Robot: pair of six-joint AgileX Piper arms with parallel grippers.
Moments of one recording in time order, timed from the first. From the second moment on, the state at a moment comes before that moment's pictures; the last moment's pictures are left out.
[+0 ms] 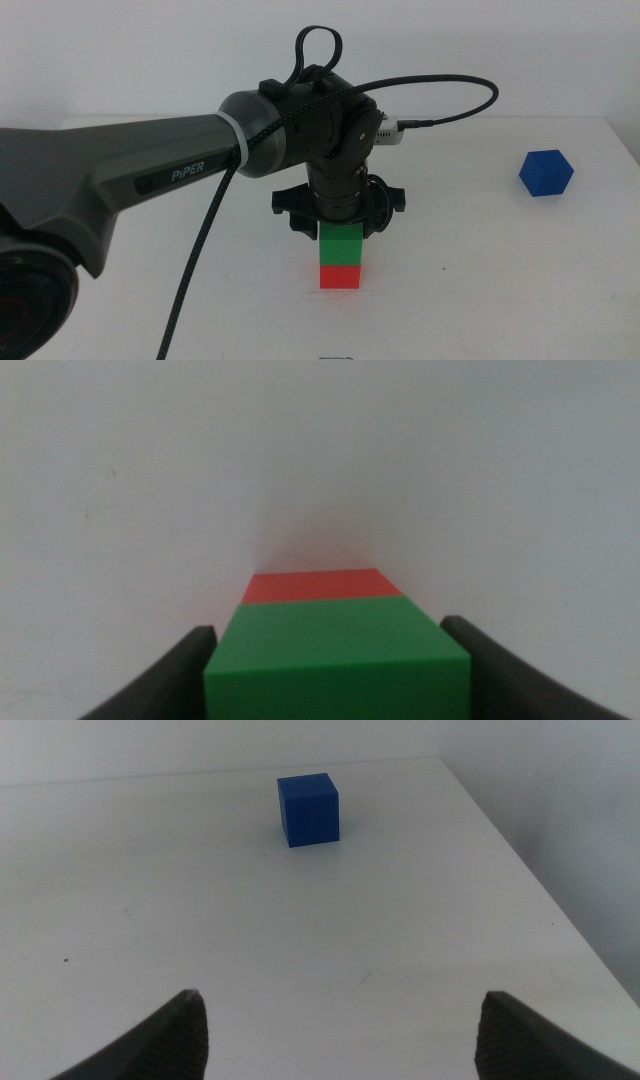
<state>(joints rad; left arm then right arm) -0.73 2.01 -1.63 0.12 0.97 -0.73 -0.05 -0.01 0.03 -0.07 0.35 0.11</state>
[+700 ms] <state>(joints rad) -0.73 1.84 -1.63 0.17 0.97 -0.57 -0.05 -0.01 0.03 -0.07 0.35 0.11</state>
